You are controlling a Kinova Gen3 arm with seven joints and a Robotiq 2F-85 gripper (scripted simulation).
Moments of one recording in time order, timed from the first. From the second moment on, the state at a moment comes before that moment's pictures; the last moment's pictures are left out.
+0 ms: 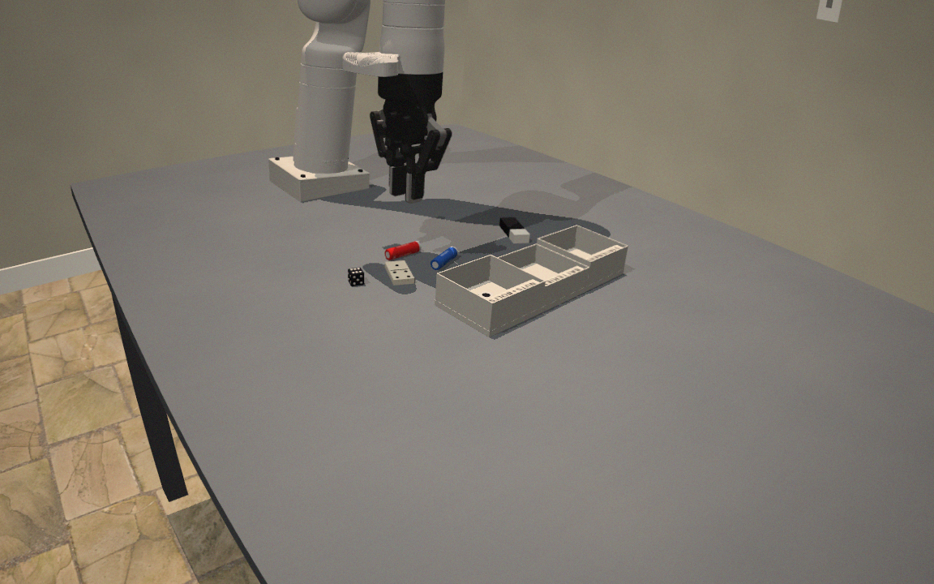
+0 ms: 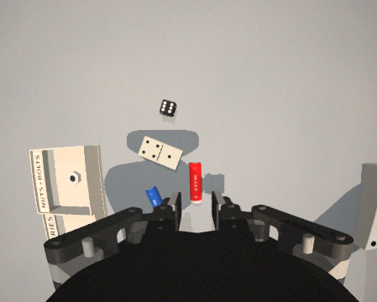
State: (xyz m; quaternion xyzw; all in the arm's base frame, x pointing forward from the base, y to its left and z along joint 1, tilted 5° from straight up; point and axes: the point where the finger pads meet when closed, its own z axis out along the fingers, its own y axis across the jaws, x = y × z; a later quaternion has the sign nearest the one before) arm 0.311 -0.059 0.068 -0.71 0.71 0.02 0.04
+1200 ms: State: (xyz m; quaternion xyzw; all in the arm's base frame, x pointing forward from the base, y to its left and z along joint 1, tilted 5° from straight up) arm 0.316 -0.054 0.046 -0.71 0.70 0.01 0.05
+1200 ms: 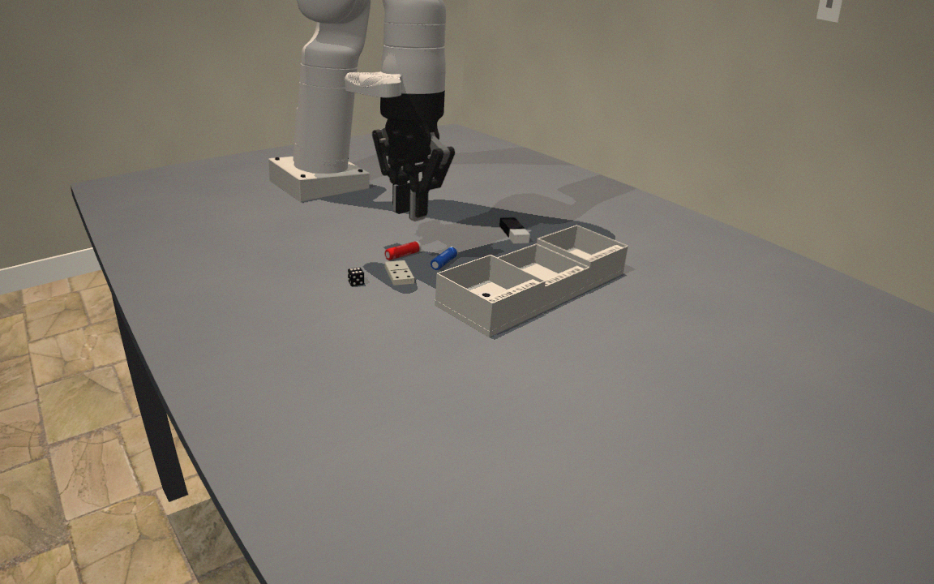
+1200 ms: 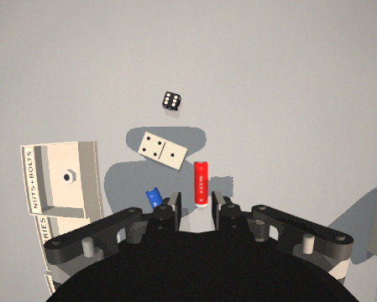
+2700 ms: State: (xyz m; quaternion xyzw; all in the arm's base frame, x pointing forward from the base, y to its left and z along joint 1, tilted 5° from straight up) arm 0.314 -0.054 -0.005 -0.71 0.70 0.01 0.04
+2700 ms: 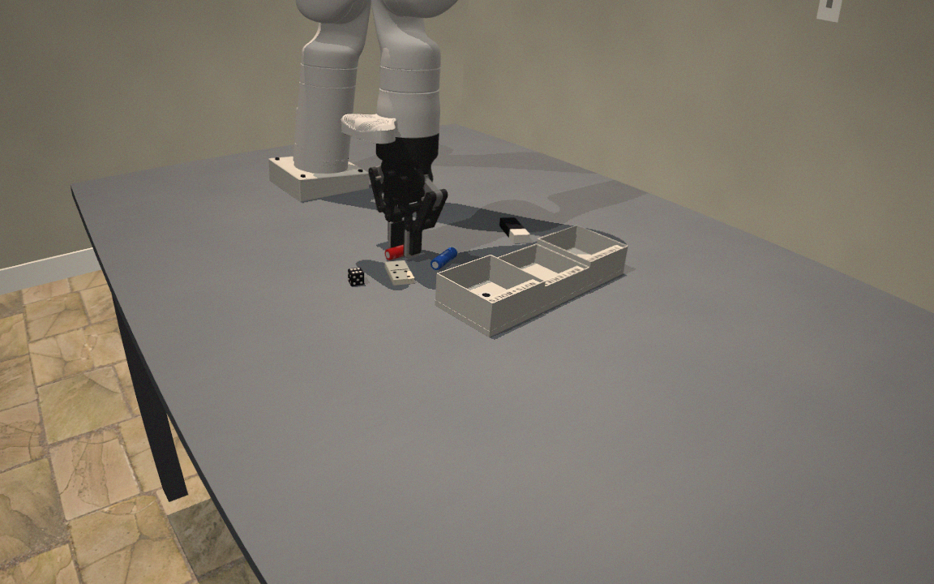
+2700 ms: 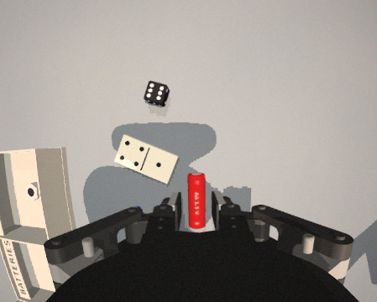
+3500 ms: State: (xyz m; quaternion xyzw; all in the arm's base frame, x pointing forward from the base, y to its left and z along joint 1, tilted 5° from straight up) arm 0.313 -0.055 -0.006 -0.71 0.71 0.01 0.04
